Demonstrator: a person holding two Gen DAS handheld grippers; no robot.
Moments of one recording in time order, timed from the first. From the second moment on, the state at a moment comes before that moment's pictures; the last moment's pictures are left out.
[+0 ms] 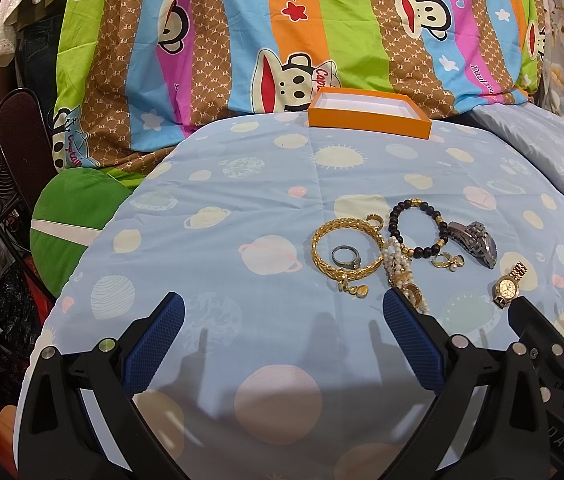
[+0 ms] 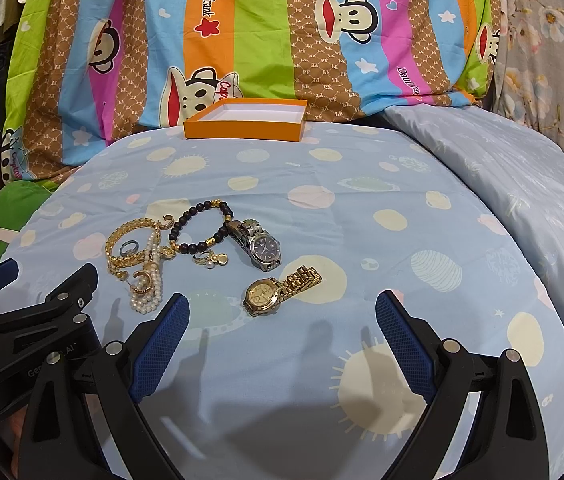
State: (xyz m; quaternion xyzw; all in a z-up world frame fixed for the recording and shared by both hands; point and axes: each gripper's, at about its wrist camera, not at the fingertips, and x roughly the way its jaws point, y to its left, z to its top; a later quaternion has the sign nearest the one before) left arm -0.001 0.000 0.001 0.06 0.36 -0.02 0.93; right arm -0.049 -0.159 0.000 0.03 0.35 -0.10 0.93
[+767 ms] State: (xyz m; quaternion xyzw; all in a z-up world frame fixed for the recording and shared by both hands) left arm -0.001 0.000 0.001 0.06 0.36 -0.03 0.93; right arm -0.046 -0.162 -0.002 0.04 0.36 -0.10 0.93
